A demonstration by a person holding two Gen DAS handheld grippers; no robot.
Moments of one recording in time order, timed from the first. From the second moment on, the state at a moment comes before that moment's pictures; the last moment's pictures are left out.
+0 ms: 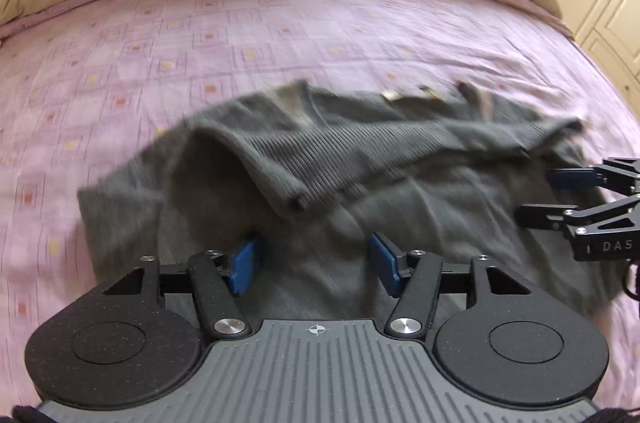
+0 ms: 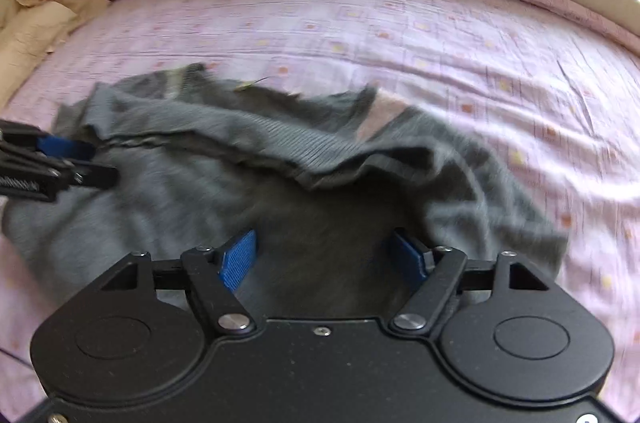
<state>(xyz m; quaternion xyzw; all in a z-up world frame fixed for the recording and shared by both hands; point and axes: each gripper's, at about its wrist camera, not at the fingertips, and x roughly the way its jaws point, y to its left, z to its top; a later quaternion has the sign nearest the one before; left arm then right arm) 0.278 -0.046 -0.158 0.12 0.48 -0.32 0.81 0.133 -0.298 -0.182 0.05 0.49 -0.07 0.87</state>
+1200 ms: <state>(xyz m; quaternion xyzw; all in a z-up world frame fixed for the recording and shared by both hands) 0.304 -0.053 -0.143 0.13 0.50 -0.29 0.80 0.151 -0.293 -0.160 0.08 0.47 -0.08 0.88</state>
